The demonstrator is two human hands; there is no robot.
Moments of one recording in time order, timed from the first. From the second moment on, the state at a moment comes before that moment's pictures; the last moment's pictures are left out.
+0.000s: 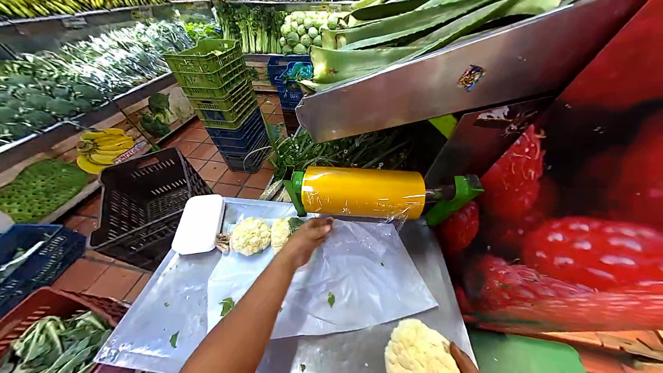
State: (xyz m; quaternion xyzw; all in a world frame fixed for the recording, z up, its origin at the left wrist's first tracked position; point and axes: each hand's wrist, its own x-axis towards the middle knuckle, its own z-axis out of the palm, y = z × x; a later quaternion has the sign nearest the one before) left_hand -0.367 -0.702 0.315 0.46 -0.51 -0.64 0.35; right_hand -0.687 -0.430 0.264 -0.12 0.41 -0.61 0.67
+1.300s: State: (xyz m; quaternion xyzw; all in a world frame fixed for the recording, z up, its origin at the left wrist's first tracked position) left_hand -0.382 -0.545 0.353 0.24 -0.56 -0.77 0.18; right_hand -0.667 -0.504 0.348 -0.67 0.30 -0.34 0.58
